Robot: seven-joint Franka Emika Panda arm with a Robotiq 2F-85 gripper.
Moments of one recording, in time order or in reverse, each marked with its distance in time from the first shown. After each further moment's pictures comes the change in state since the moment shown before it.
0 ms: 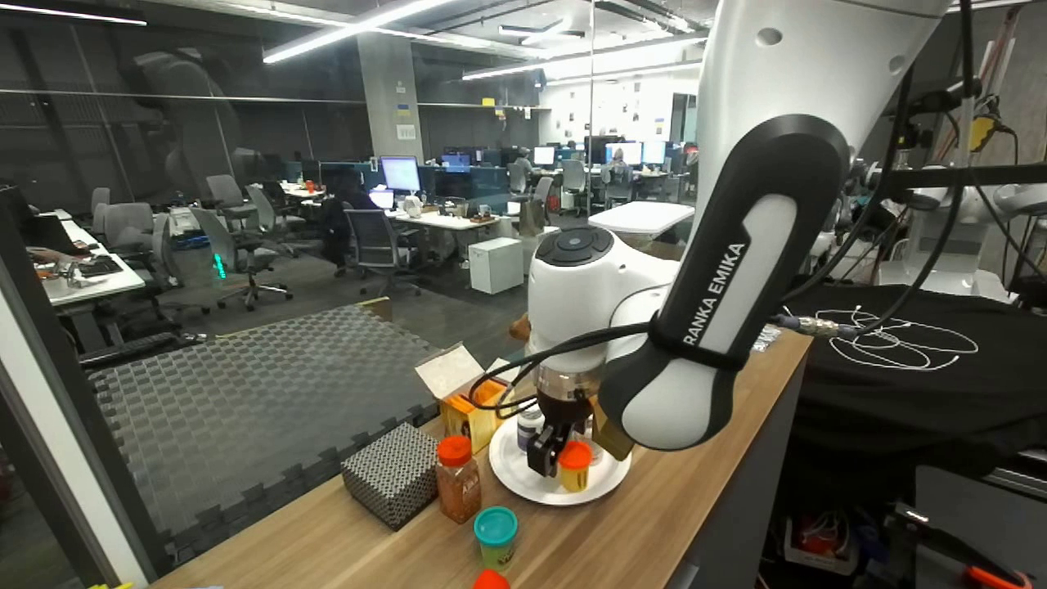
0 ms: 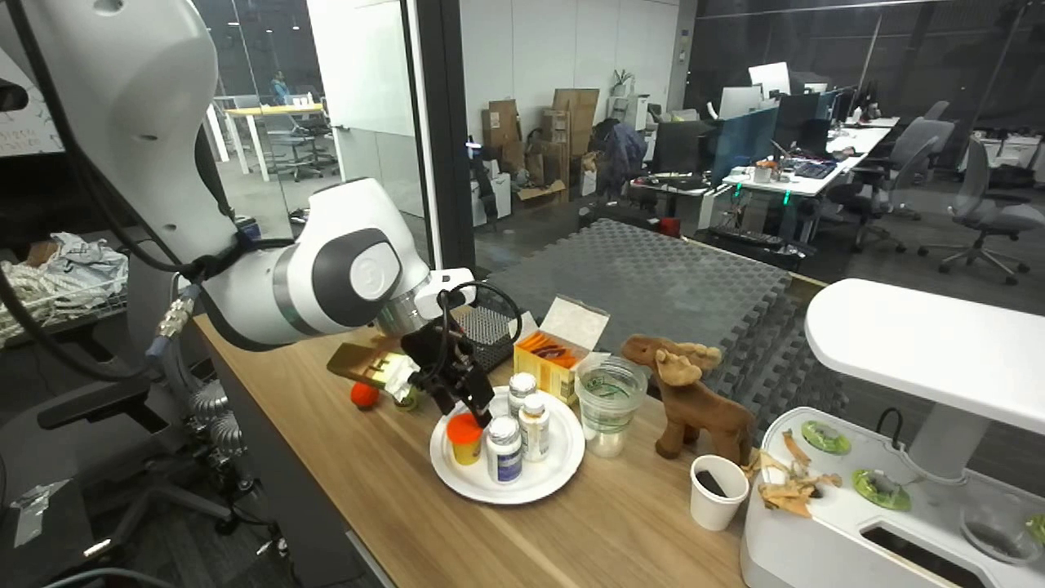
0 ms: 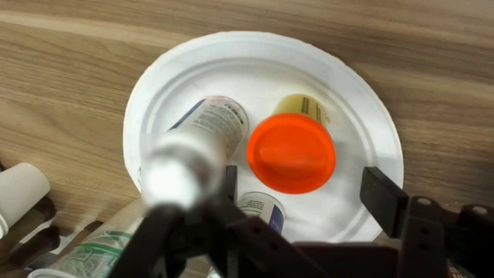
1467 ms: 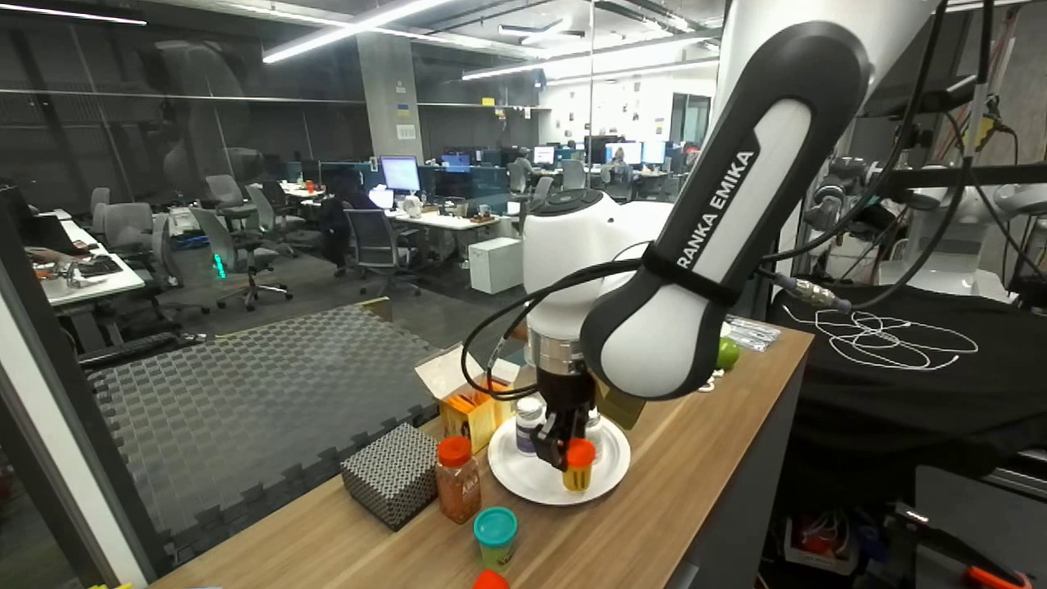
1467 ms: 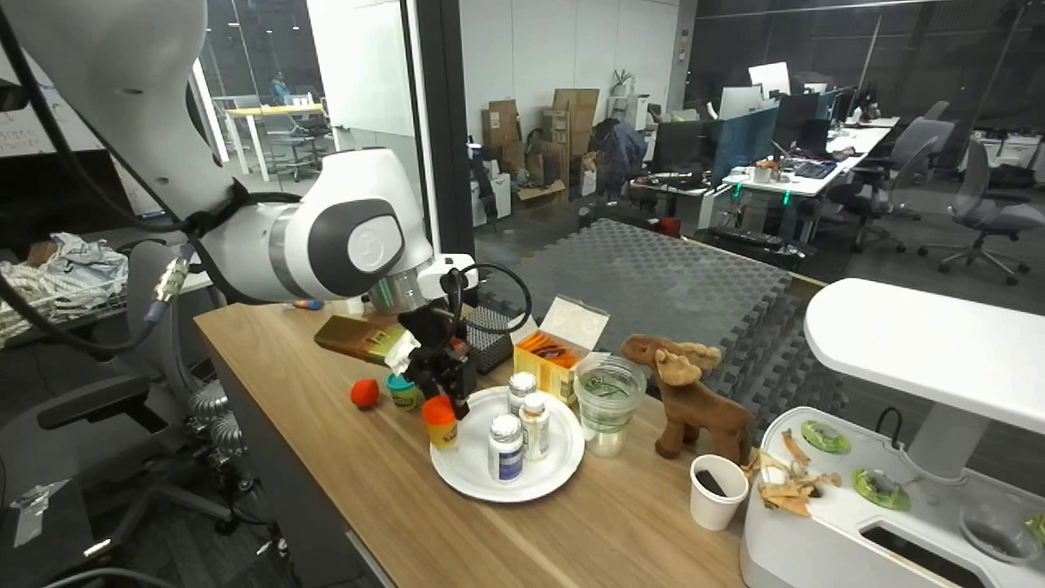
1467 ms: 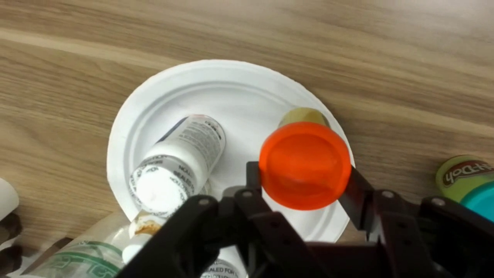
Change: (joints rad) arm -0.222 -0.120 0.228 -0.001 0.030 -0.175 -0.150
